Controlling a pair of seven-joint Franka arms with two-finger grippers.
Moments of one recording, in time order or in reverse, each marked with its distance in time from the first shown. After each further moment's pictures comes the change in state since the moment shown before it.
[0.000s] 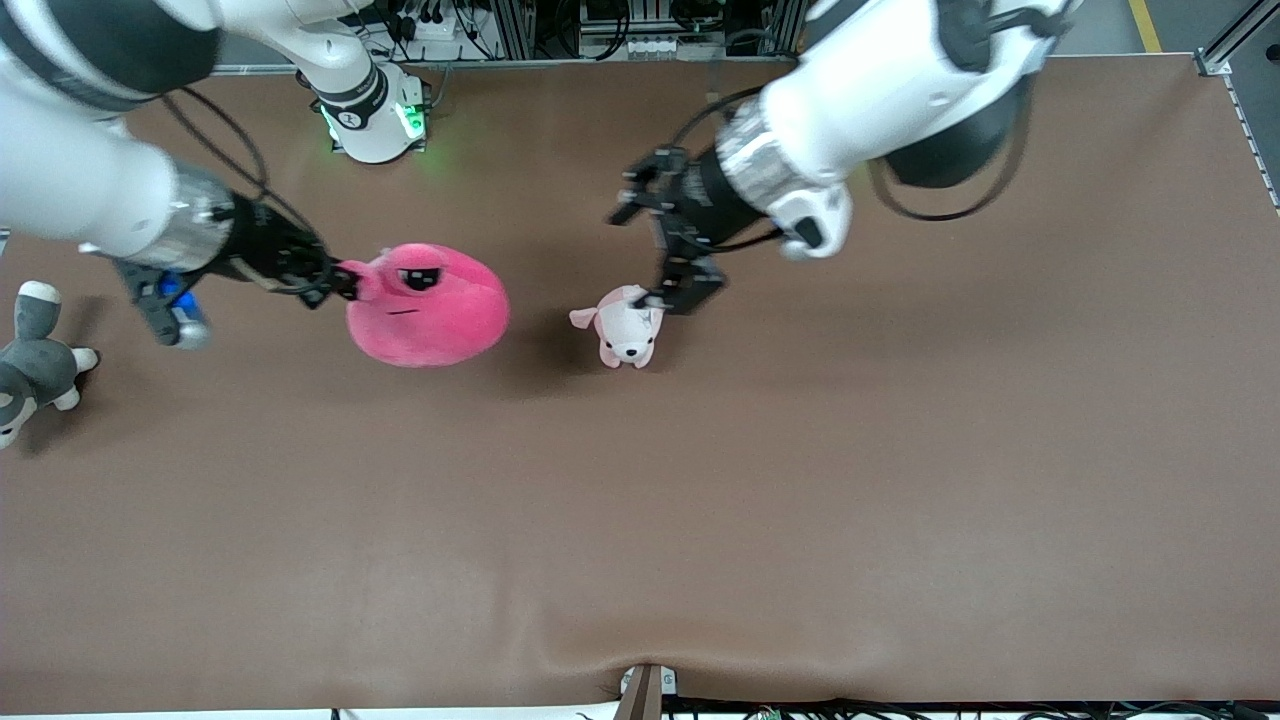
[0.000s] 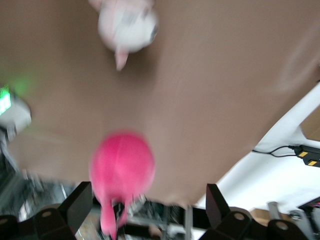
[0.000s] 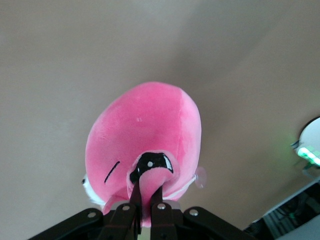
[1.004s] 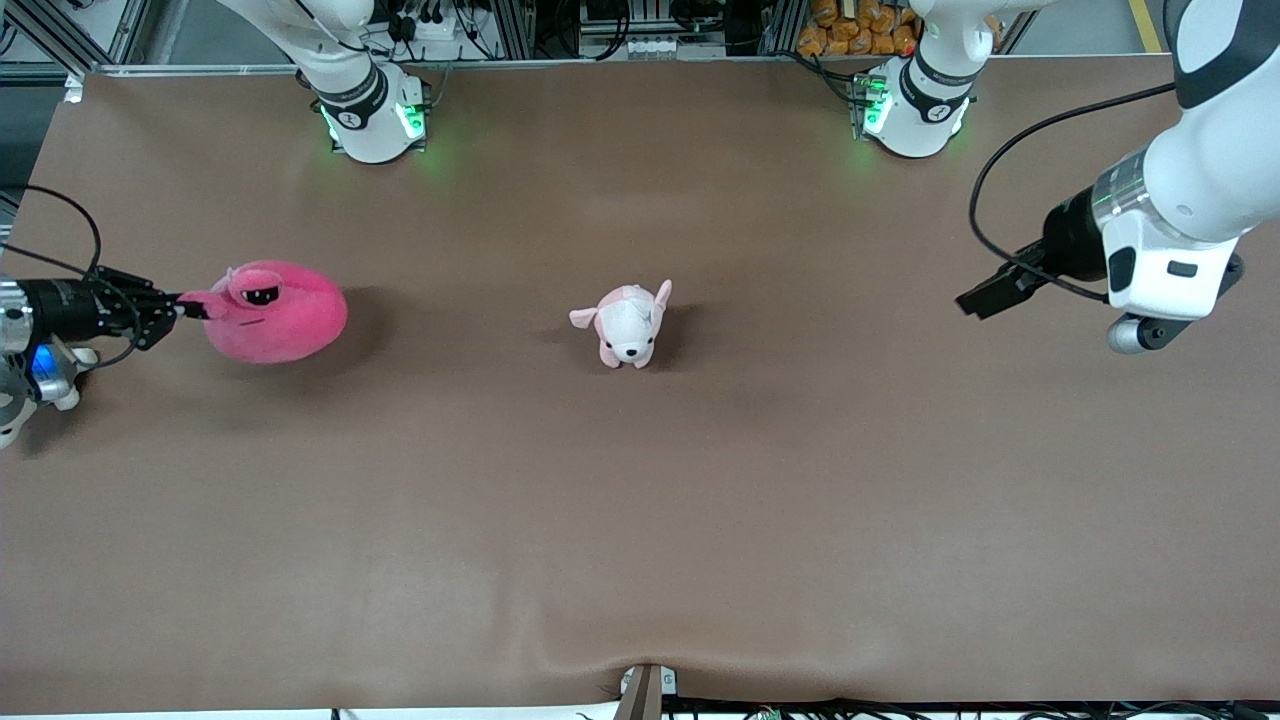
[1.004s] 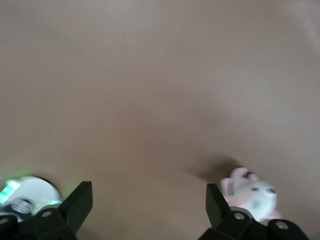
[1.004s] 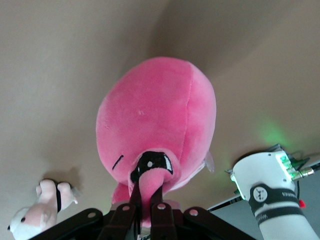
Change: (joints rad) left arm 0.386 -0.088 0.006 0.030 0.386 -0.587 1.443; right arm -0.504 0.216 -0.007 -0.156 -0.003 -0.035 -0.538
